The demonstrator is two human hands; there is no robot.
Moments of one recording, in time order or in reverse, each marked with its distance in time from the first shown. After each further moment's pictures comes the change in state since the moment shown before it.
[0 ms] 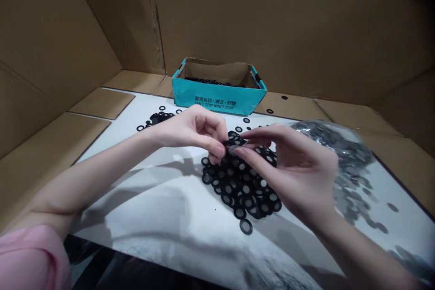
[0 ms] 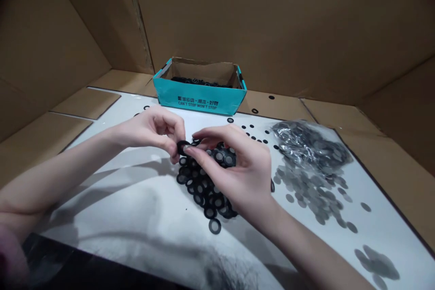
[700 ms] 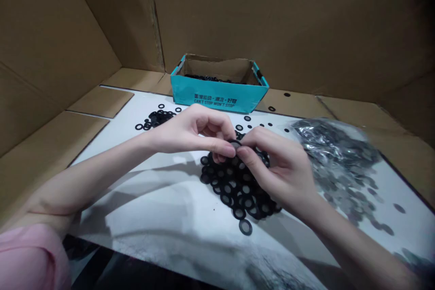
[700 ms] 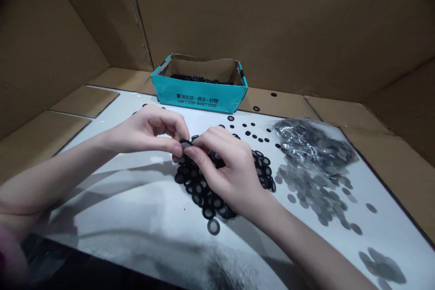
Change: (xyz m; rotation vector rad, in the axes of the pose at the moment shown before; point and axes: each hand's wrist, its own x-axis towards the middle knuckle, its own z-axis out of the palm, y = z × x) left_hand -0.002 0.006 0.012 0.176 0.061 0.132; right_hand 0.009 0.009 -0.003 -0.158 -0.238 -0.247
